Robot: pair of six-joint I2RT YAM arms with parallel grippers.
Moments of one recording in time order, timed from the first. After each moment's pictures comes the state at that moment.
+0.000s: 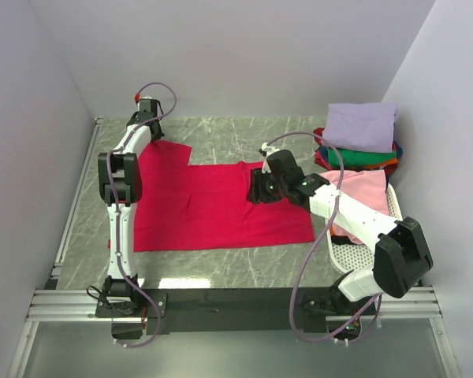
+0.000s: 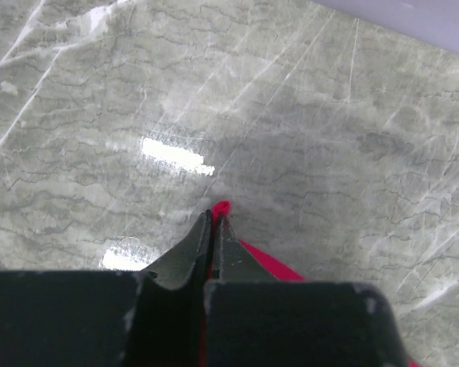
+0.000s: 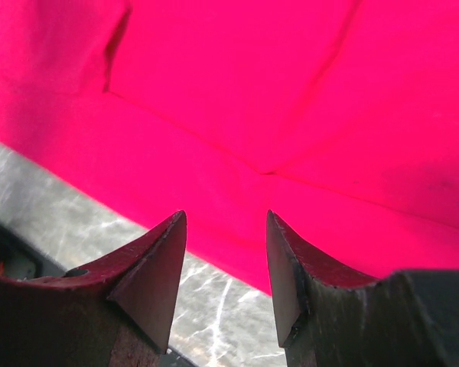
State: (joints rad) left arm -0.03 2.54 2.19 -0.42 -0.26 -0.28; right arm 0.63 1.43 1.04 -0.38 -0.11 0.43
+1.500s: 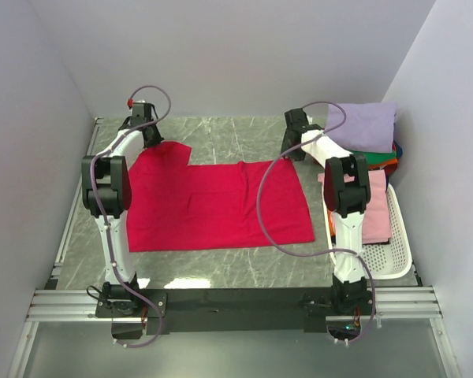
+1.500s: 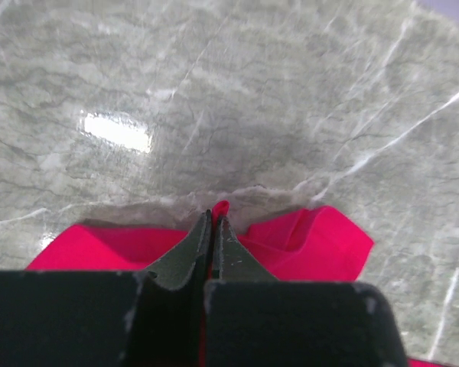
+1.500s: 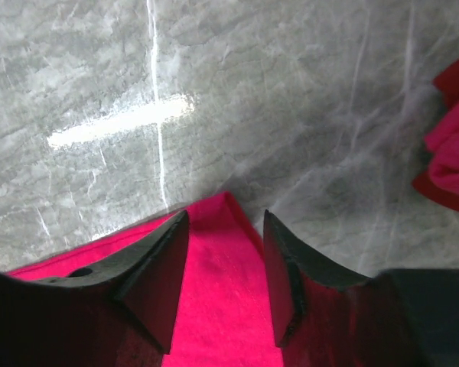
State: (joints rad) left arm -0.03 2.21 1.75 -0.32 -0.13 -0.41; right arm 0.22 2.26 1.82 -0.57 0.21 0.44
